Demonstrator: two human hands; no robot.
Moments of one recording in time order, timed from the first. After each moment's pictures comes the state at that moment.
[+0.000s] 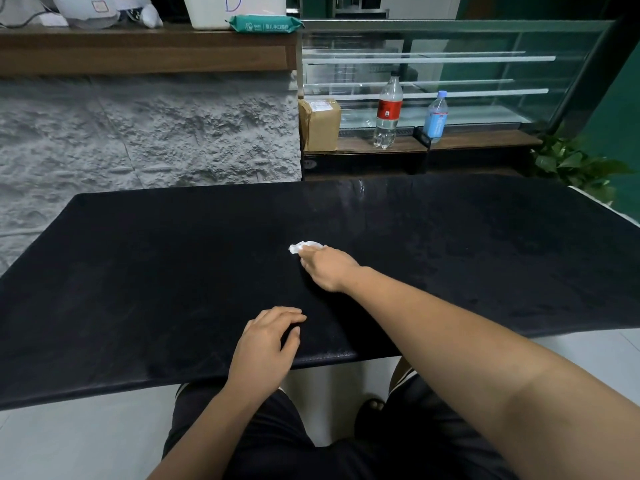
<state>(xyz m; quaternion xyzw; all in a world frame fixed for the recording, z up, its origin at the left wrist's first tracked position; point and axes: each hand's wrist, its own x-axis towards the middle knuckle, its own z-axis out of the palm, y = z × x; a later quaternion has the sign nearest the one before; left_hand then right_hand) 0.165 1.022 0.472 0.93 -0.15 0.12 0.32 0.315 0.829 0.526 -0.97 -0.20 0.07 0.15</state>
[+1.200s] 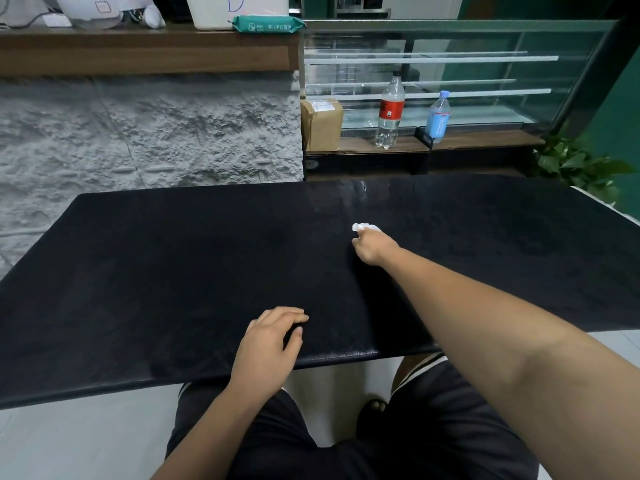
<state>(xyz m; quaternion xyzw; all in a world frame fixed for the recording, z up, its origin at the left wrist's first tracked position) 0.162 1.021 0.474 0.93 -0.14 0.11 0.33 0.352 0.749 0.541 -0.98 0.01 0.08 0.17</state>
